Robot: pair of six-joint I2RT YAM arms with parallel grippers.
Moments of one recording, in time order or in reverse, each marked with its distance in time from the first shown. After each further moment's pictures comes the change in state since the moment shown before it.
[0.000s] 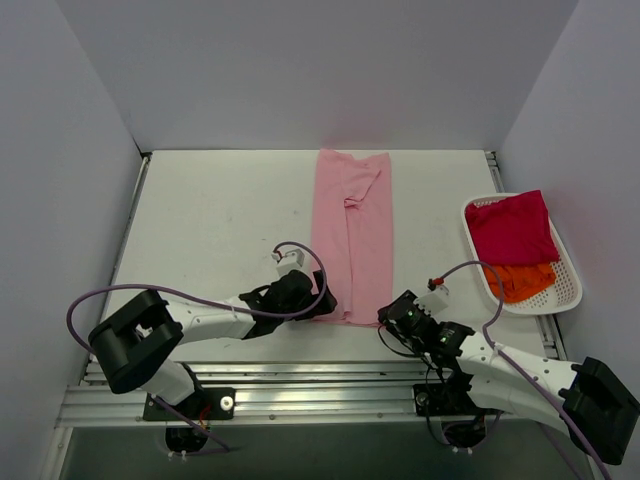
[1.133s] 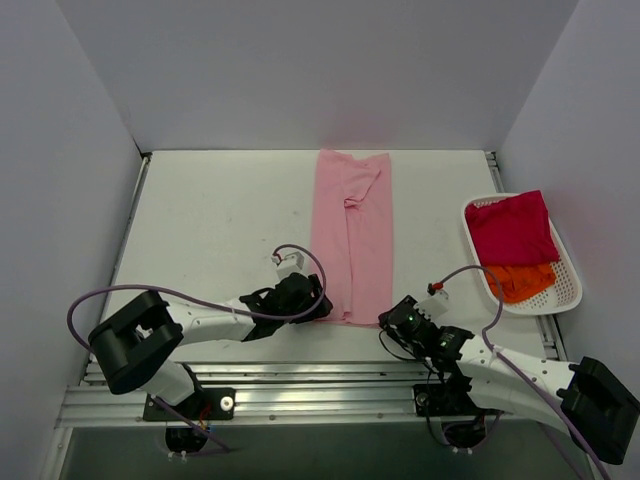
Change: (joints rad) left arm -0.015 -0.003 -0.010 0.002 -0.005 -0.030; right arm 0.014 -0.002 -0.050 0.035 -0.013 0.004
